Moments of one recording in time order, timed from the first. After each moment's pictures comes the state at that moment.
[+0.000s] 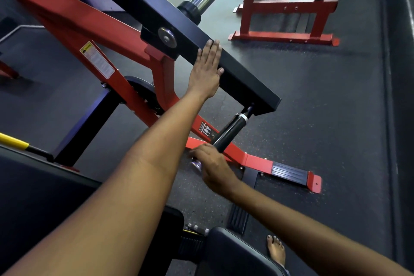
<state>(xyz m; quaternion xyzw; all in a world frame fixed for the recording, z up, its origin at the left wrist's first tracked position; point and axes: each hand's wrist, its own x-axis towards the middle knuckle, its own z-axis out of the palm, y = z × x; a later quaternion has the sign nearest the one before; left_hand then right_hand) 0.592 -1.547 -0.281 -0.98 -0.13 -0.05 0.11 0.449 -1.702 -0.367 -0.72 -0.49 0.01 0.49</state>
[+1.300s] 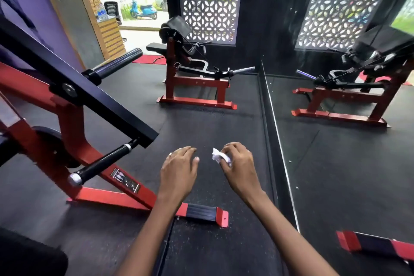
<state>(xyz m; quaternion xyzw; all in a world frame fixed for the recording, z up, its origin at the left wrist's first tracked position) 0.443 -1.957 -0.231 -0.96 -0.12 -0.17 -0.18 0.513 -2.109 -0.250 -0.86 -0.25 -0.19 0.39</state>
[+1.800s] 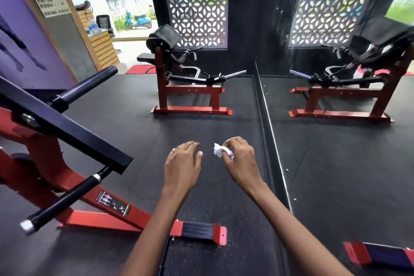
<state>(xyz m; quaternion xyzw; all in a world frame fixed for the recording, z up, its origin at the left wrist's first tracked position) 0.568 -2.021 -0.210 -0.96 -0.12 -0.19 -0.17 0.637 -2.164 -0.239 -0.86 -0.21 -0.18 0.43</state>
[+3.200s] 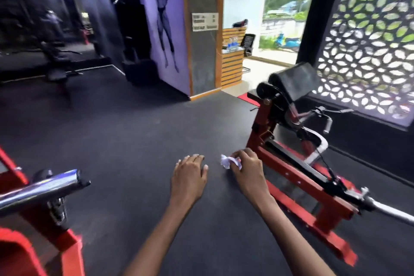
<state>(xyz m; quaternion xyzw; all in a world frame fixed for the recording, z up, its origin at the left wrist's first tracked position) 1.308 -1.584 -0.212 -0.86 -0.46 -0.19 -0.06 1.452 -1.656 -0.218 -0.71 -0.50 -0.02 0.49</state>
